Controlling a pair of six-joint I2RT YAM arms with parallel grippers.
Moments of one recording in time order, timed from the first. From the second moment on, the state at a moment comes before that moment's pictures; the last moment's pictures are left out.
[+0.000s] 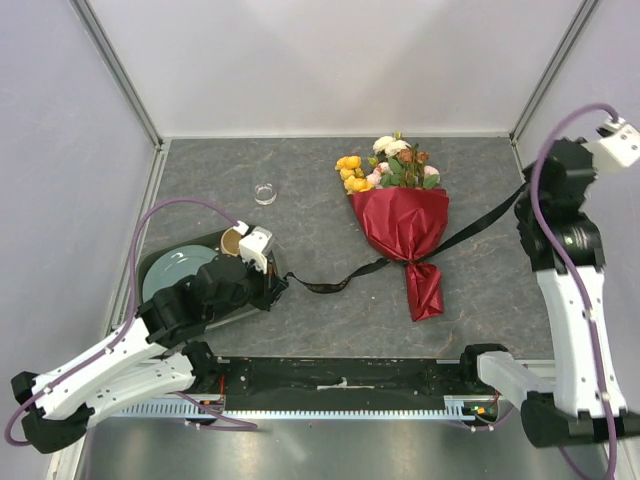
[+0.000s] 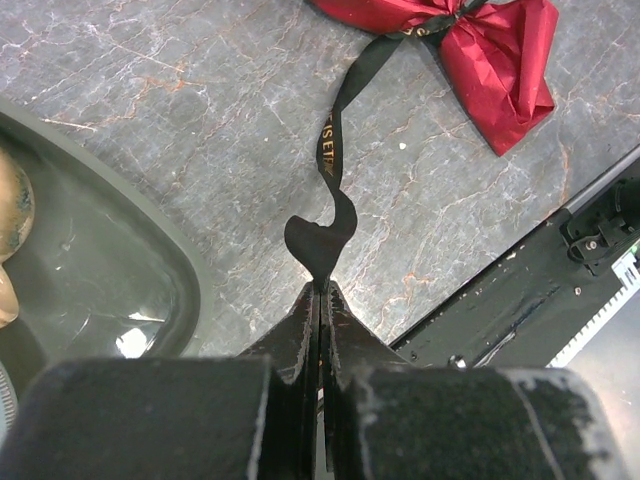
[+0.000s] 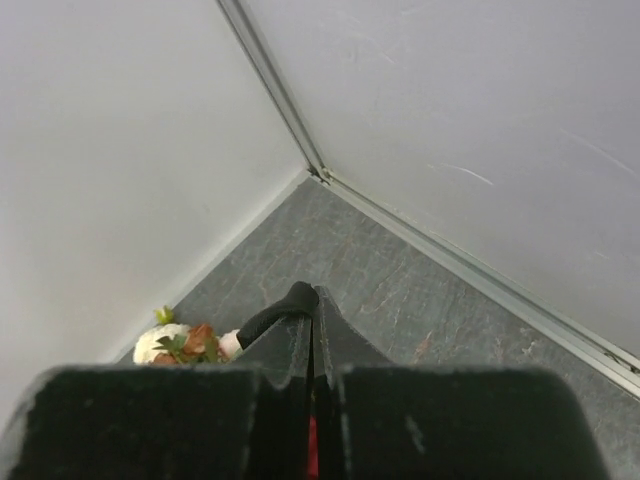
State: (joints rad) left arm -0.96 0.68 0.78 -0.61 -0.17 -0.42; right arm 0.05 0.99 1.41 -0.57 0.73 0.50
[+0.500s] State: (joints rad) left arm -0.96 0.87 0.75 -0.56 -0.12 -0.46; right arm -0.17 1.23 1.19 -0.44 0.77 0.55
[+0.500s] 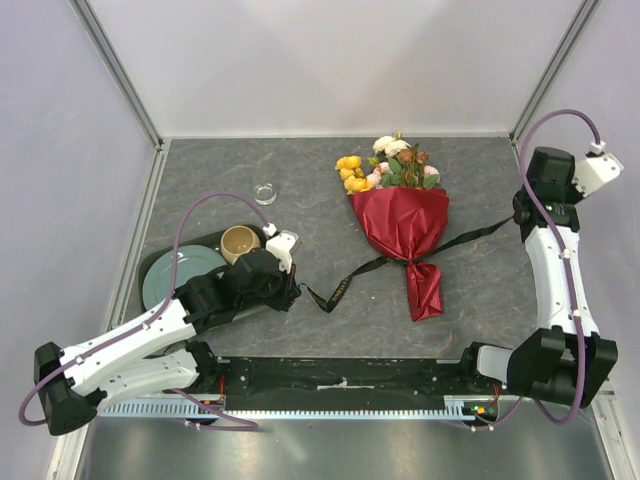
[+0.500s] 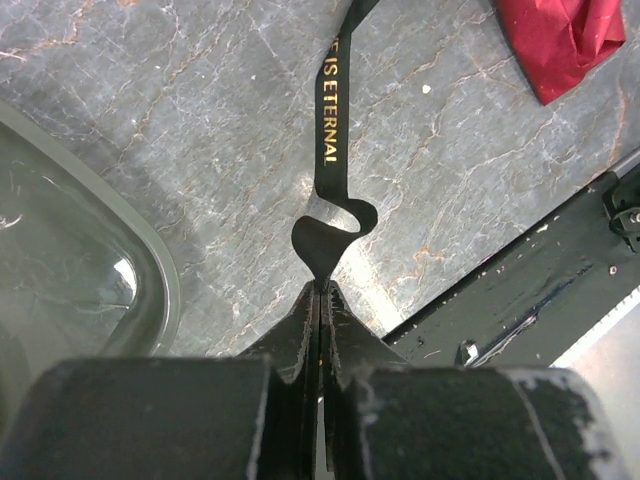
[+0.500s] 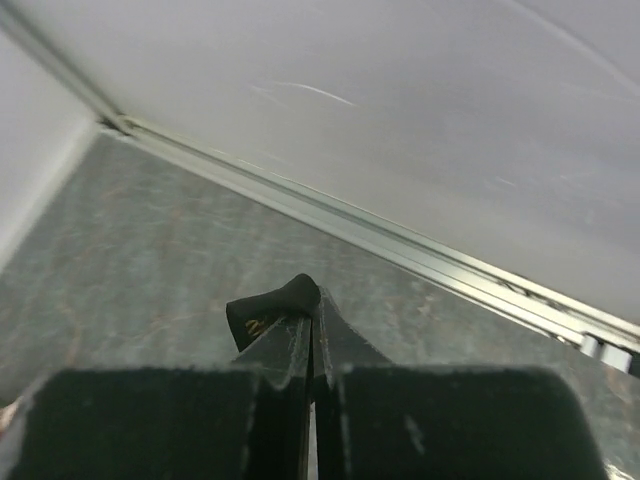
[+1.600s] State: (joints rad) left arm -0.96 1.65 1.16 -0.15 0.33 -0.47; right arm 0.34 1.08 0.67 -0.41 -0.02 0.66
